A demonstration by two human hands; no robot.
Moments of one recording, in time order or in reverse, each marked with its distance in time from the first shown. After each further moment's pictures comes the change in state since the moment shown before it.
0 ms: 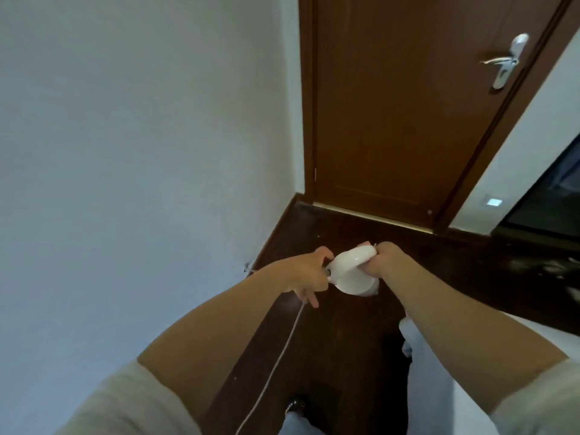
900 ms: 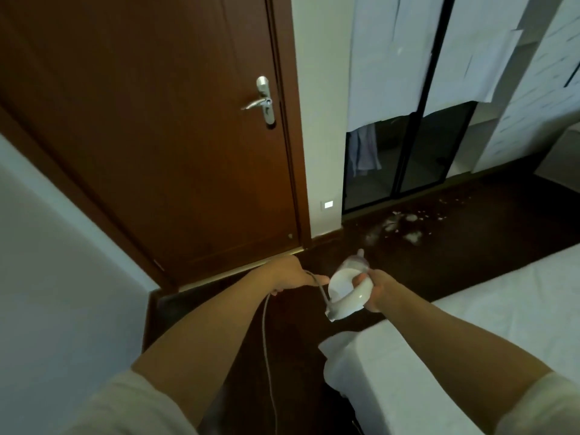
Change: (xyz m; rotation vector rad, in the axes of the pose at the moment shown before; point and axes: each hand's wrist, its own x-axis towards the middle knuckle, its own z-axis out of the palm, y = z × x) left_hand 0.272 0.320 0.009 0.766 -0.114 0.298; right_hand 0.130 -0.176 -0.244 0.612 0.146 -0.024
